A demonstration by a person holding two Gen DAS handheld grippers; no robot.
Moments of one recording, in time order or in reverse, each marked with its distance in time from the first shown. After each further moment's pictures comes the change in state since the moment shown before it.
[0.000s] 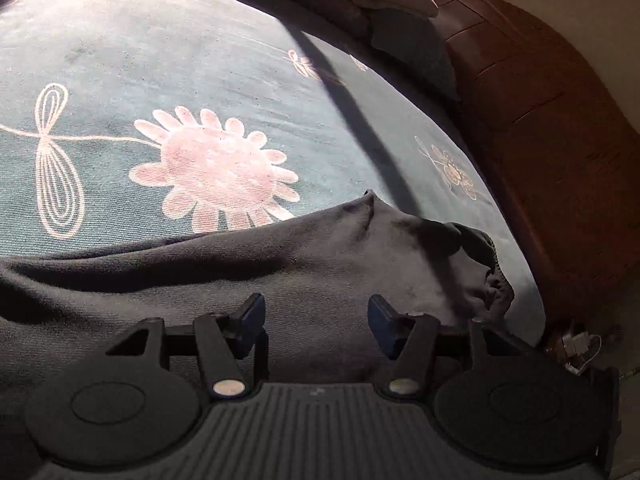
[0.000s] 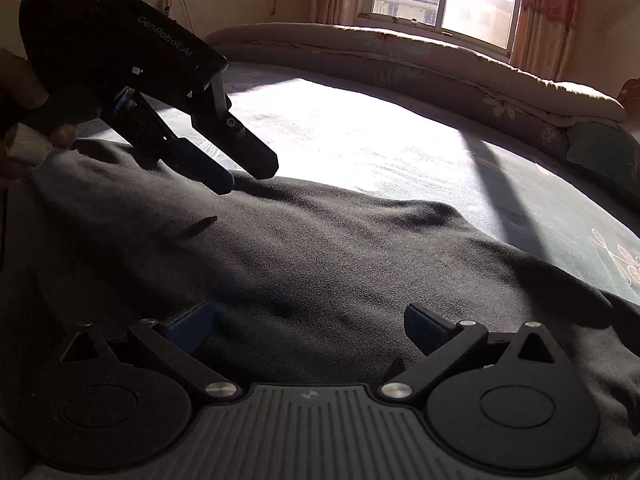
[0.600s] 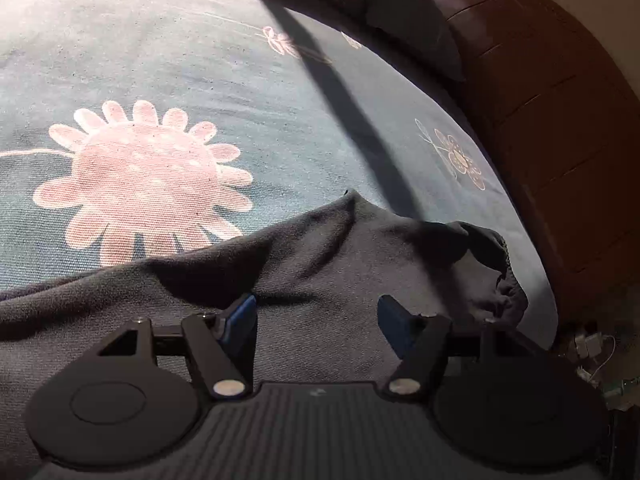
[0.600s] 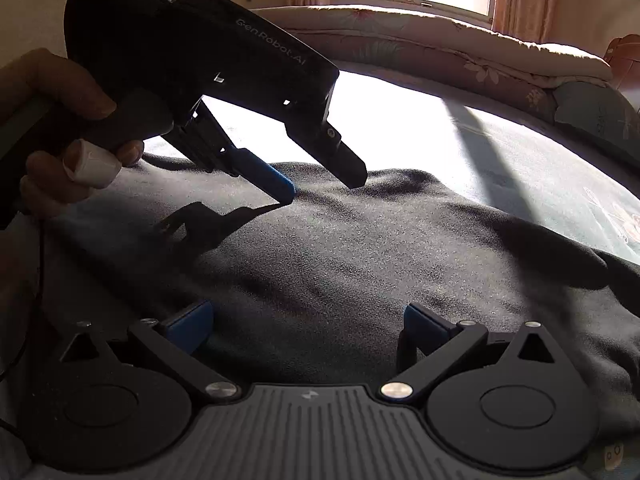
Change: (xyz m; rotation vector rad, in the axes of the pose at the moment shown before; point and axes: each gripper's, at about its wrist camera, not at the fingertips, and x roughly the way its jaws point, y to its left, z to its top) left arm 0.040 -0.037 0.016 0.073 -0.008 0.030; right arm -0.002 -0.019 -0.004 0.097 0.055 -0.002
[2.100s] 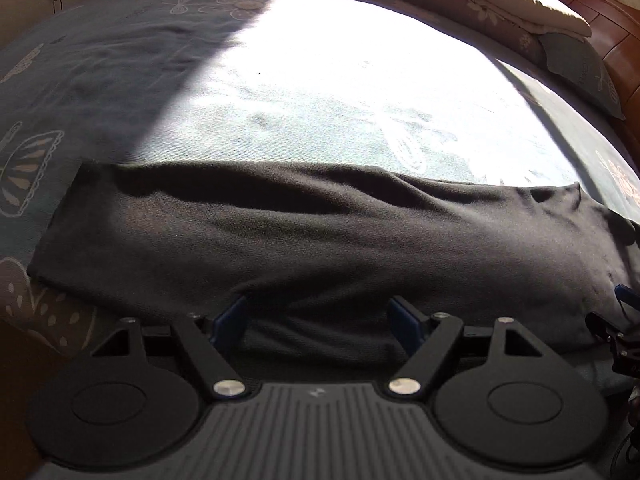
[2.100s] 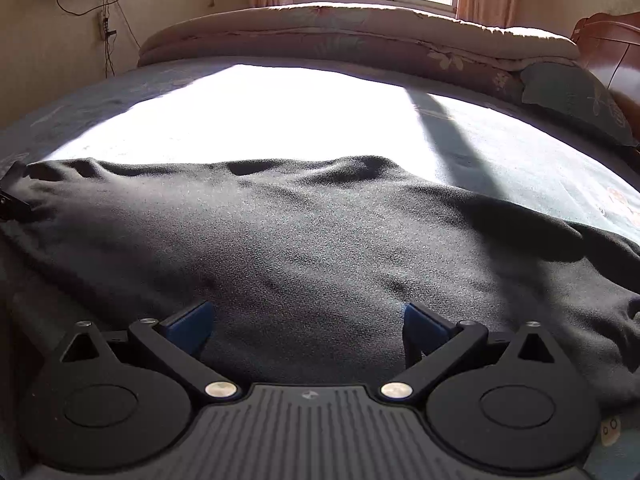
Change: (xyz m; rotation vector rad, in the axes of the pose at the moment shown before) left arm -0.180 0.111 -0.101 -0.155 -0.097 0.532; right arm 0.007 -0.017 -0.006 0.078 -0.006 -0.070
